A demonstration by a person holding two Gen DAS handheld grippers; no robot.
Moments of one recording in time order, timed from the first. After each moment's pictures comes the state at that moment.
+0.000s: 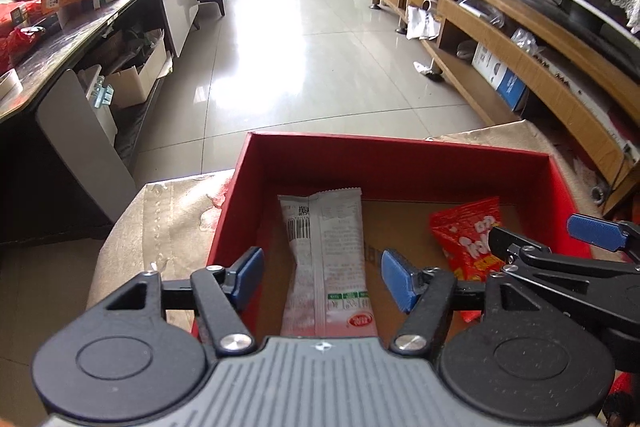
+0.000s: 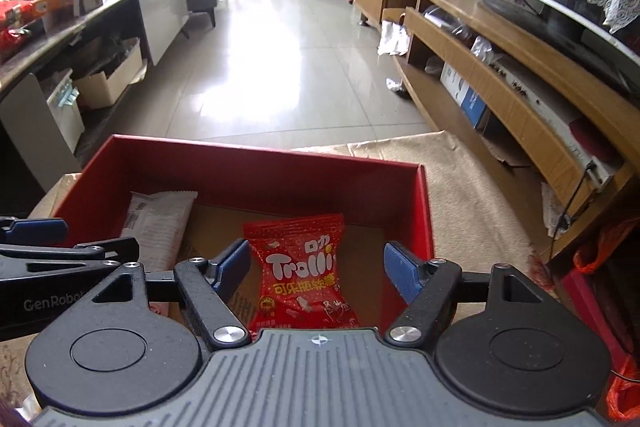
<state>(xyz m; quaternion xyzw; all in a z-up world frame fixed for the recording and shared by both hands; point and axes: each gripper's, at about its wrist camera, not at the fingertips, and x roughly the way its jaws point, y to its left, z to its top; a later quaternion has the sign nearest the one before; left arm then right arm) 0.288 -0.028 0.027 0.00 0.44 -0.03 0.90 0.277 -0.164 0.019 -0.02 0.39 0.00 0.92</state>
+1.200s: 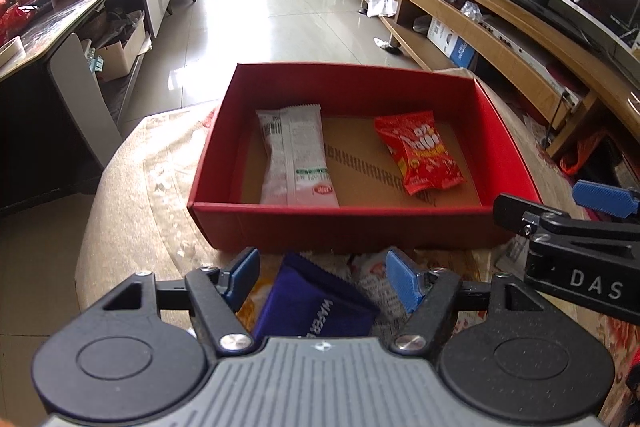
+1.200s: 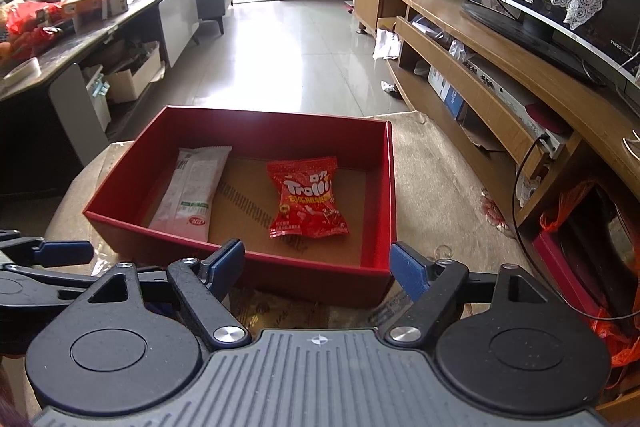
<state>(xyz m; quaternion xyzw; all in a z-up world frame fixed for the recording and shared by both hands) 0.186 -0.025 0.031 0.00 0.46 -0.09 0.89 0.177 -0.164 0.045 -0.02 0.38 0.00 0.92</state>
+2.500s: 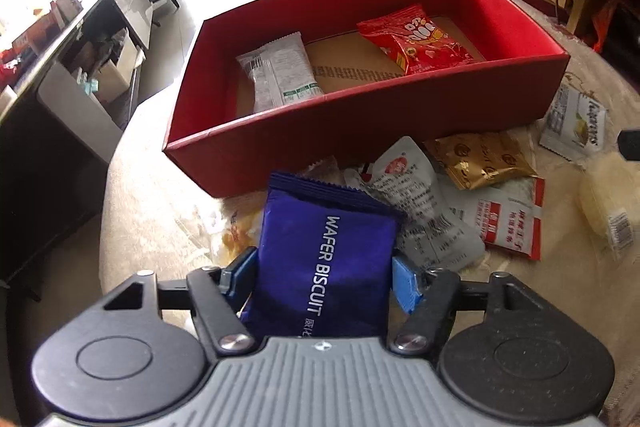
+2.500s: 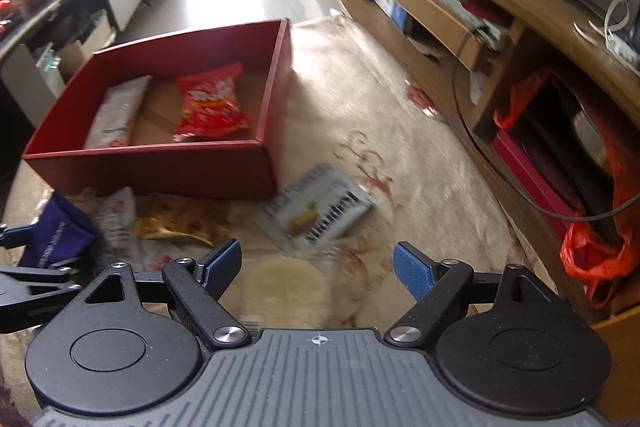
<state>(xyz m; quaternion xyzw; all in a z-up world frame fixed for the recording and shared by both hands) 0.161 -0.053 -0.022 0.15 0.48 -0.07 0.86 0.143 -0.245 0.006 0.04 0.47 -0.05 0.88</state>
